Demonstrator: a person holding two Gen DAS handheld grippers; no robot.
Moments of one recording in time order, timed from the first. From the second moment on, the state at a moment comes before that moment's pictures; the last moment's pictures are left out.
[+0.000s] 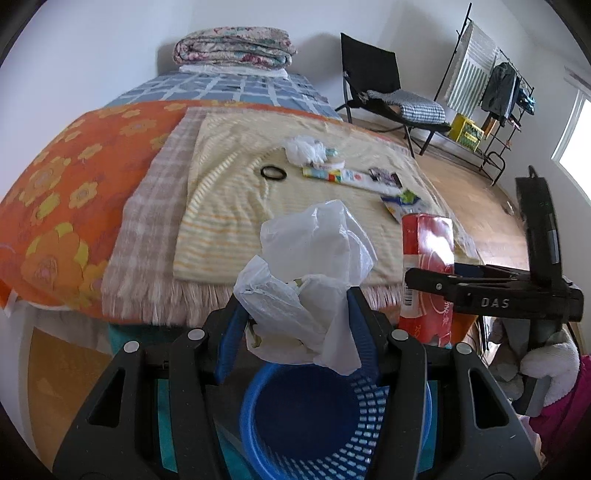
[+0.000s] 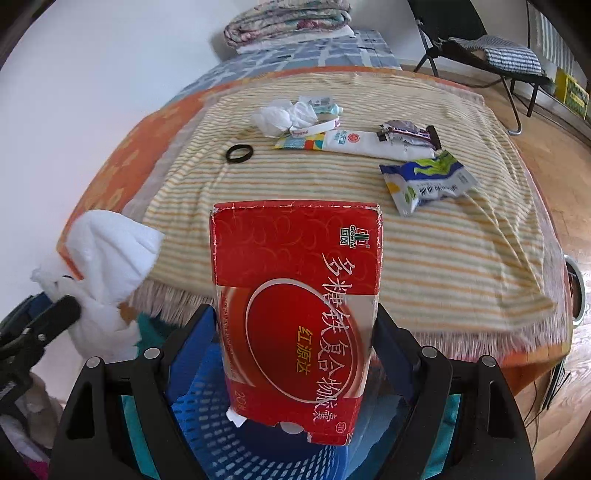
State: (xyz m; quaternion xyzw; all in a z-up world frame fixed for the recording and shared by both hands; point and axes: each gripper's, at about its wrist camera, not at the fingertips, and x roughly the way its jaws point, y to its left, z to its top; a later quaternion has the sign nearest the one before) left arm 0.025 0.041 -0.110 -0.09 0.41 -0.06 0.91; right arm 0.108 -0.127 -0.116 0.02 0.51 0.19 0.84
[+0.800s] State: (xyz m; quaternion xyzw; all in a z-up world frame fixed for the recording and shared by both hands) left arm -0.026 0.013 -0.190 -0.08 0.51 -0.06 0.86; right arm 0.034 -0.123 -0.153 0.01 0.54 0.20 0.82
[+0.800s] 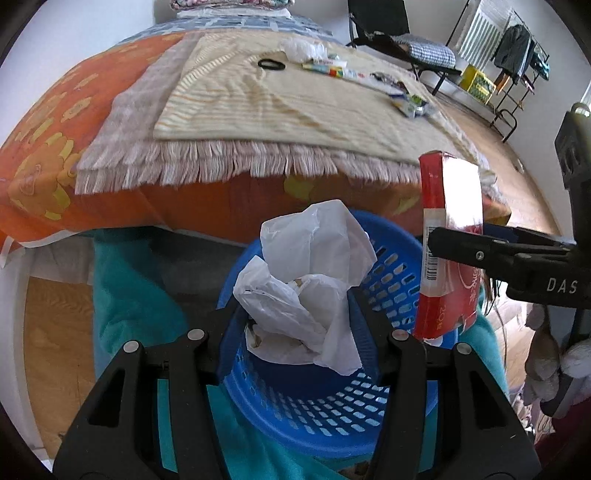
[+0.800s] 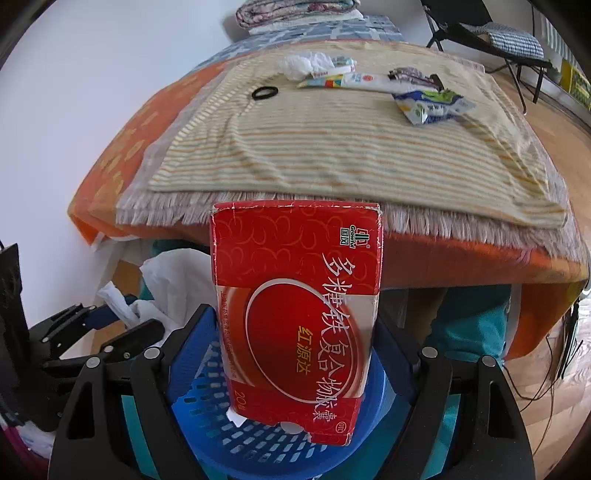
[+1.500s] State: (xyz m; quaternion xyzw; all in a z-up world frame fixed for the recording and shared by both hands) left arm -0.033 0.005 -0.215 -0.07 0.54 -0.05 0.84; right arm 0.028 -0.124 -0.182 0.02 0.58 0.19 0.79
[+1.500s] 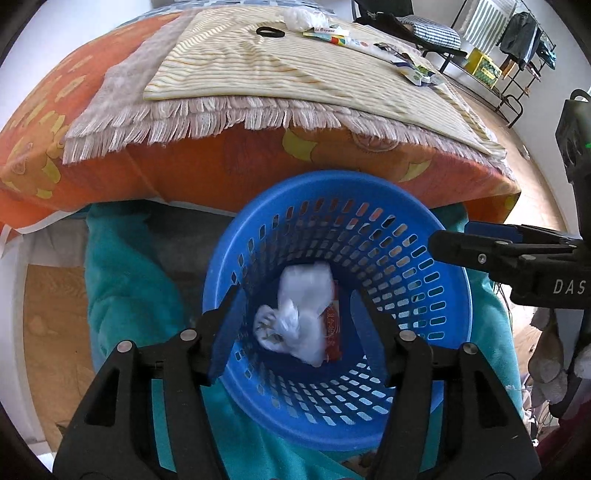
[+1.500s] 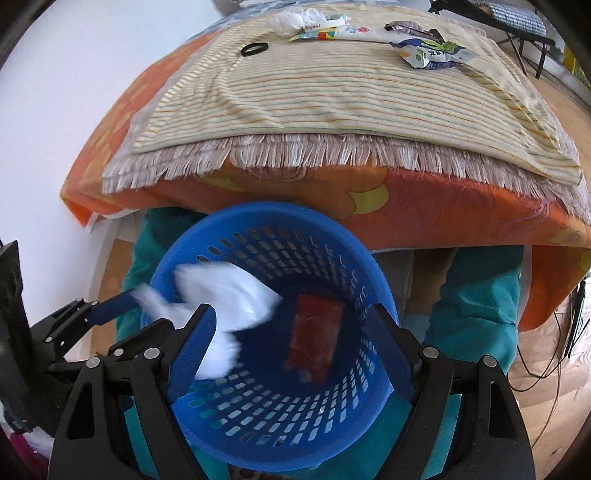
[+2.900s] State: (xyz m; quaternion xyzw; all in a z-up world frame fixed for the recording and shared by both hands) left arm 0.033 0.021 -0.167 -0.07 0.46 -0.05 0.88; right arm 0.072 -0.175 -0.128 -0.03 0.46 0.14 0.87
